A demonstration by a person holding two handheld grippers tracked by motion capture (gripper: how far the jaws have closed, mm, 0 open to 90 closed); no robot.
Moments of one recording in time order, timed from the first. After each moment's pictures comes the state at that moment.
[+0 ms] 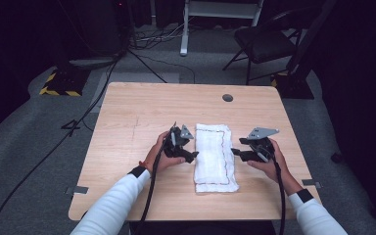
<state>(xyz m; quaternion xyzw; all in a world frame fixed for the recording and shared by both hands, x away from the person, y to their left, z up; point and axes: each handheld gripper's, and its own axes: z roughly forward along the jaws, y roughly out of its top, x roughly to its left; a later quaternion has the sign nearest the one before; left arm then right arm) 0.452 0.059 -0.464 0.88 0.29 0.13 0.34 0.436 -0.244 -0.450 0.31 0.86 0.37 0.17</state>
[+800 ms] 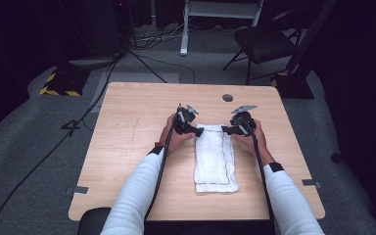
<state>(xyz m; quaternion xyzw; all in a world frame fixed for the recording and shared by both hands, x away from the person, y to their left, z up) 0.542 0.031 -0.489 0.85 0.37 0.14 0.34 0.538 -0.213 -0.476 0.40 0.84 0.33 0.17</state>
